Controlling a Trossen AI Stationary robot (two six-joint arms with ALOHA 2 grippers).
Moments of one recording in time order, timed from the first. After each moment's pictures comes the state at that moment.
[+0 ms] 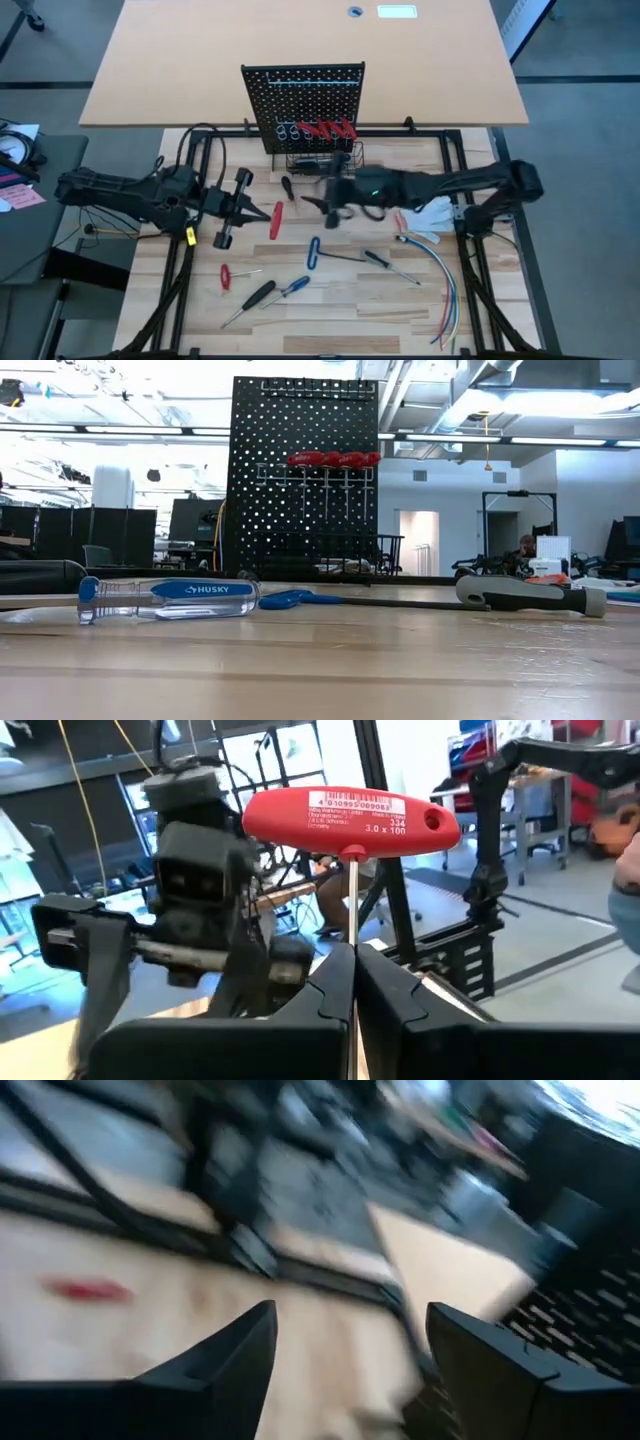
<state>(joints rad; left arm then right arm) -0.11 0.80 0.73 0.21 0.17 0.25 0.07 1.59 1.32 0.06 0.28 -0.38</state>
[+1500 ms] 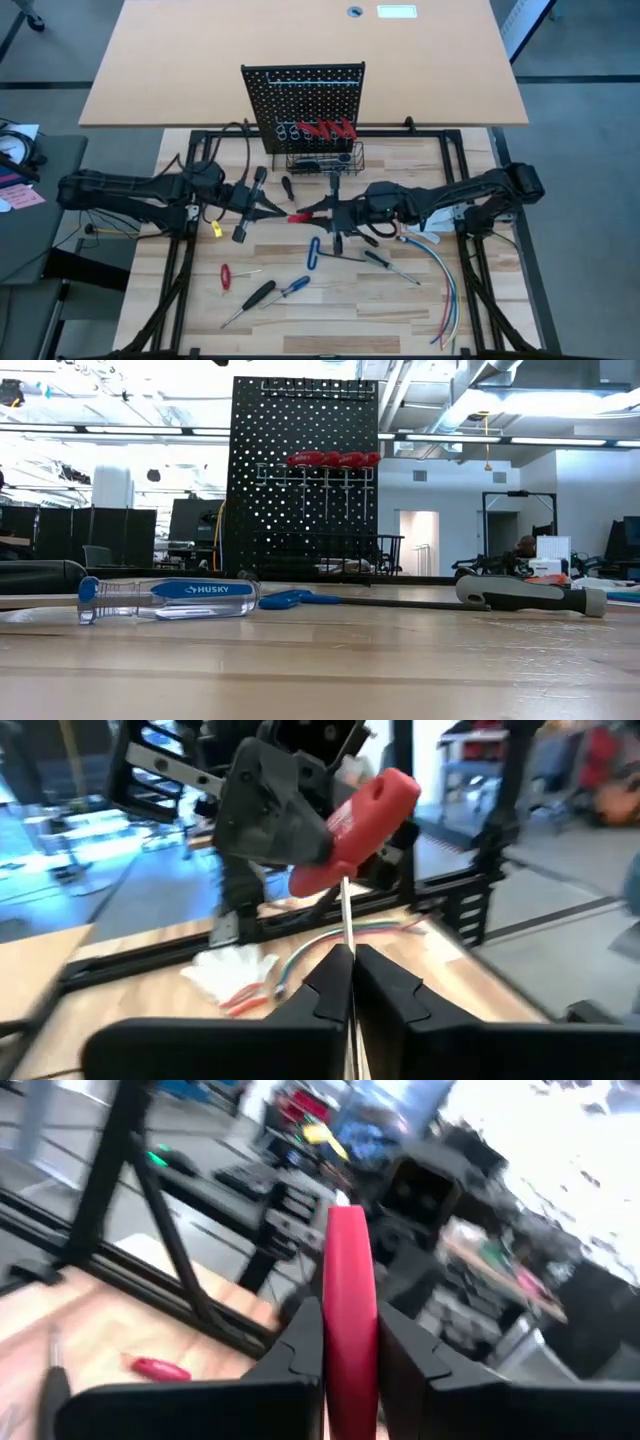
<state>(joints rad) 0.01 0.91 0.75 0.12 0.26 0.19 0.13 1.59 1.19 0.42 0.13 -0.54</state>
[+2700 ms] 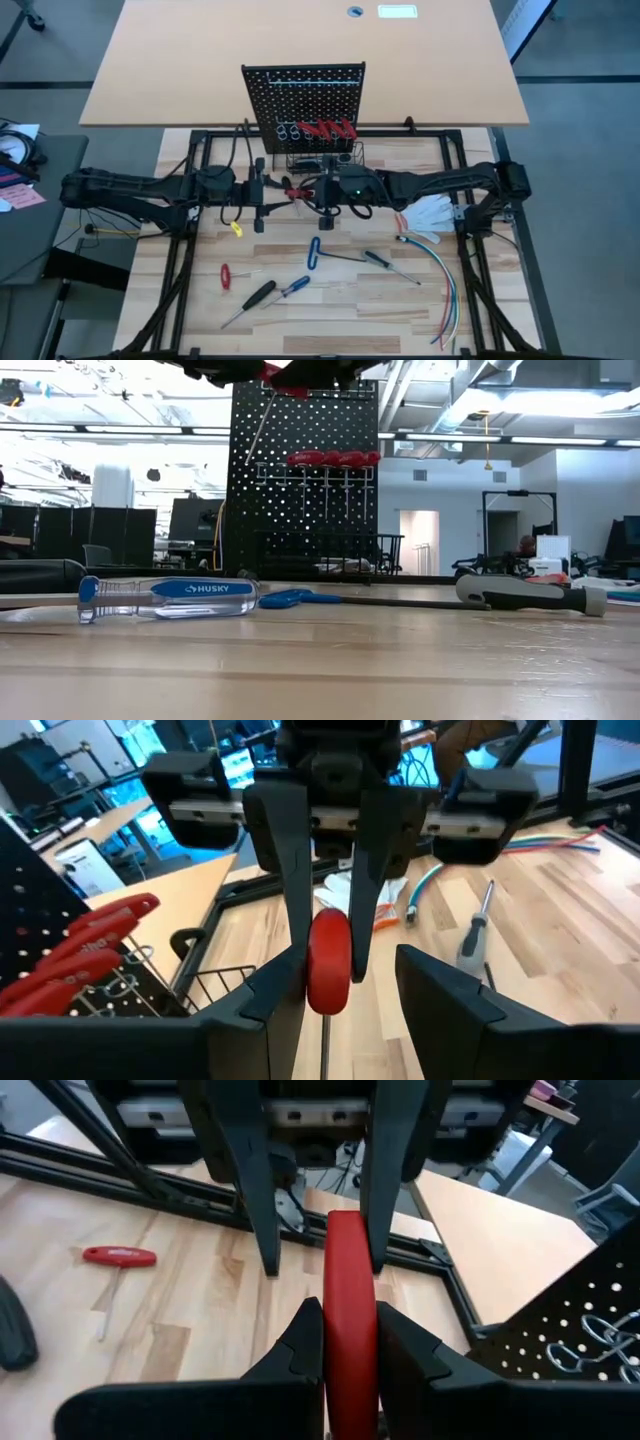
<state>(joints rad) 0.00 0.98 0.75 0.06 -0.11 0.33 0.01 1.68 1.33 0.04 0.20 -0.30</state>
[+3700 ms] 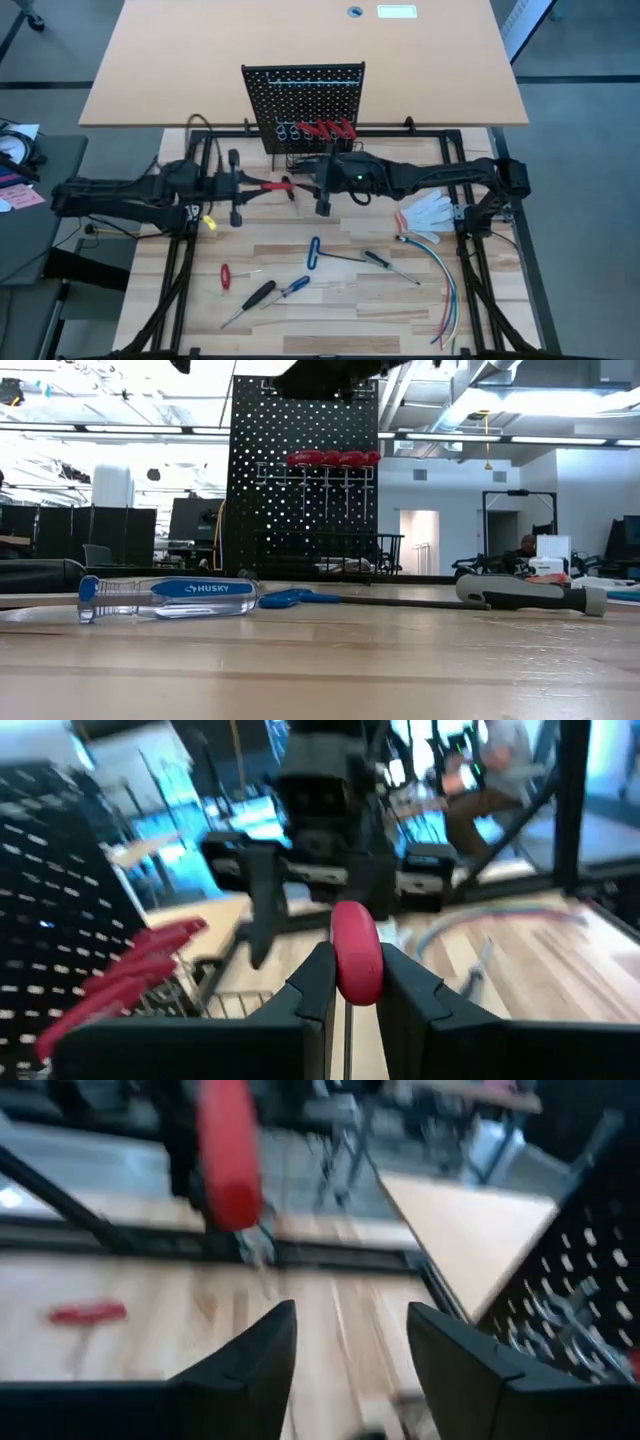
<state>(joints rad) 0.04 0.71 0.67 0.05 -0.09 0.26 -0.06 1.67 1.30 0.13 0.16 -0.18</state>
